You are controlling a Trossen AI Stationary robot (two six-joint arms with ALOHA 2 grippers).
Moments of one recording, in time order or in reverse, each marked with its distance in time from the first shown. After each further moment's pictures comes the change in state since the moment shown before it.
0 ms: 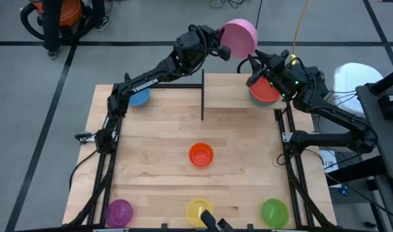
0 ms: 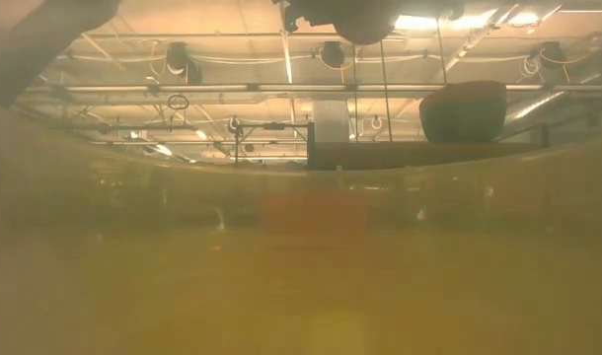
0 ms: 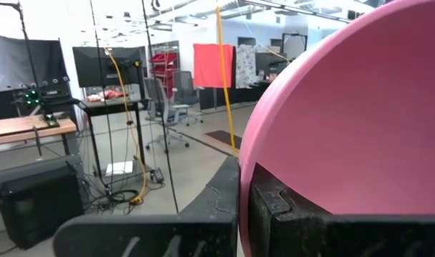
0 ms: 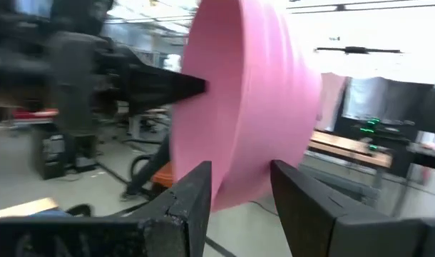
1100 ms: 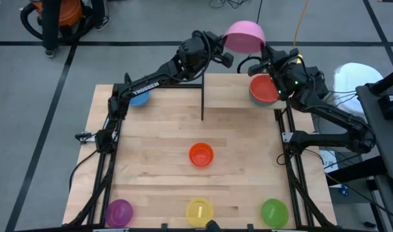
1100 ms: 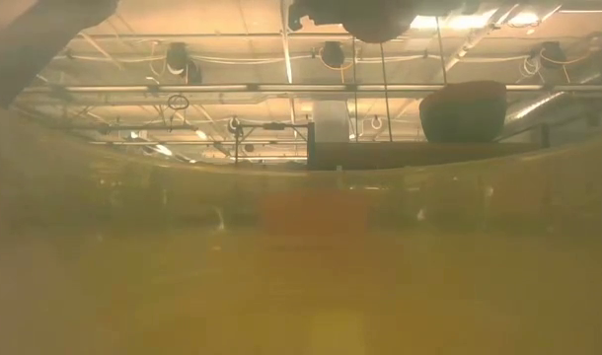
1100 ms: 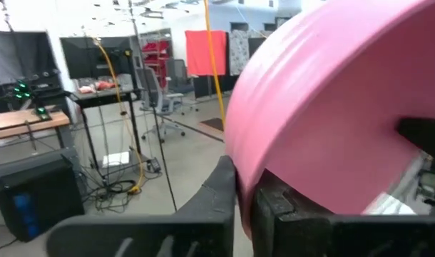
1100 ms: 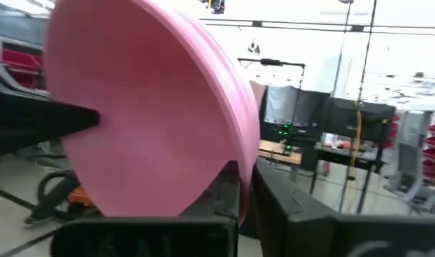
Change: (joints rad) left arm -0.053 0.002 0.000 -0.095 -0.001 -0.009; right arm -0.017 0.050 0.000 0.131 0.245 -0.102
